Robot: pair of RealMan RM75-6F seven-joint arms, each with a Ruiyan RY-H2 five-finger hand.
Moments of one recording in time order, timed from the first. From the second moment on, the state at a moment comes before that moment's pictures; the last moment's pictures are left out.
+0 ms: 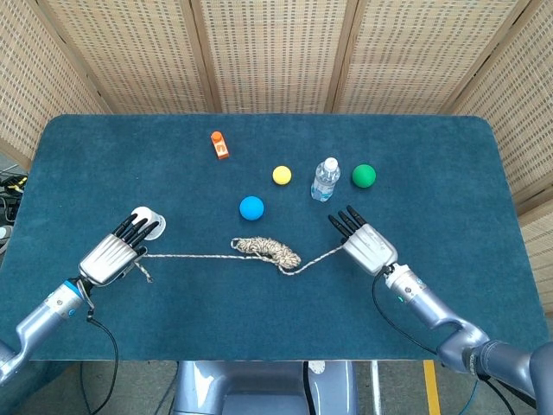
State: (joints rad) left arm -0.55 -1.49 0.16 -0.83 1.75 1.27 -0.05; right arm 0.73 -1.49 -0.01 -1.15 -1.56 1.00 -0.48
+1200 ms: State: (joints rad) left arm -0.47 -1.30 0.08 -1.15 1.68 1.46 -0.24; right arm 0.52 -1.33 0.06 -1.41 -1.52 1.32 -0.35
